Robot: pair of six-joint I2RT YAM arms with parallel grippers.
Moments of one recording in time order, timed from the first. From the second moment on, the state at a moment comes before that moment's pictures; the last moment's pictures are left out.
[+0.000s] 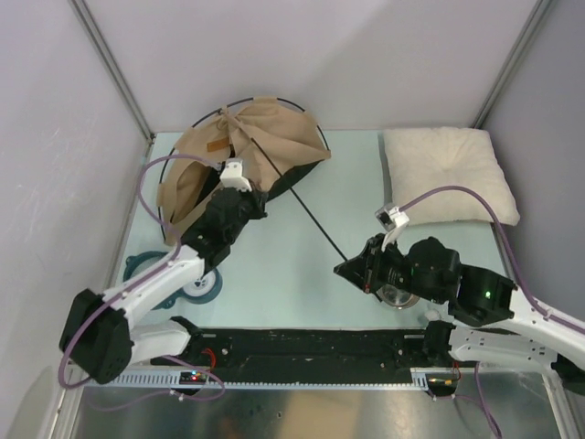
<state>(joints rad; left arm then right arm) -0.57 1.22 0.77 0.20 -0.25 -0.41 1.14 0.71 0.95 -0.53 0.14 0.67</state>
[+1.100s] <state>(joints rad) -0.62 0.61 0.32 0.27 -0.21 -0.32 1.47 1.12 0.94 -0.03 0.42 0.61</state>
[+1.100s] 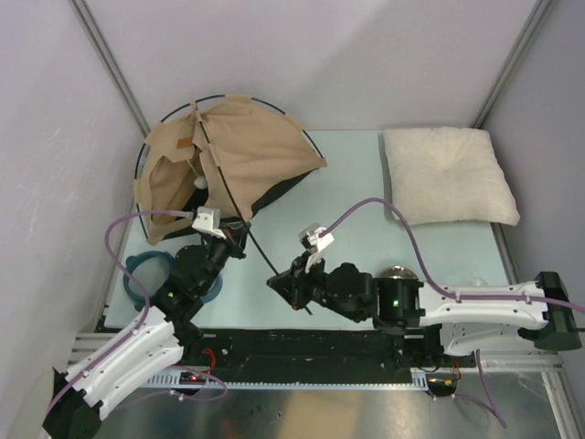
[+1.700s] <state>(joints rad) -0.74 0.58 0.29 0.32 -0.28 -0.32 1.38 1.34 0.93 0.46 0.64 0.61</state>
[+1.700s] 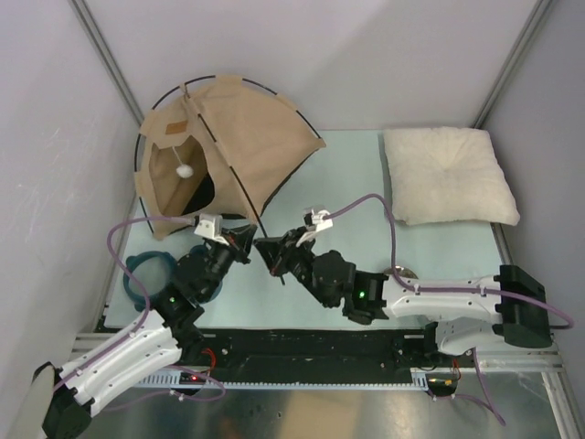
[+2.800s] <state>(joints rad) -0.92 0.56 0.27 0.32 -0.37 -0.37 1.09 1.53 1.01 0.74 0.41 0.61</state>
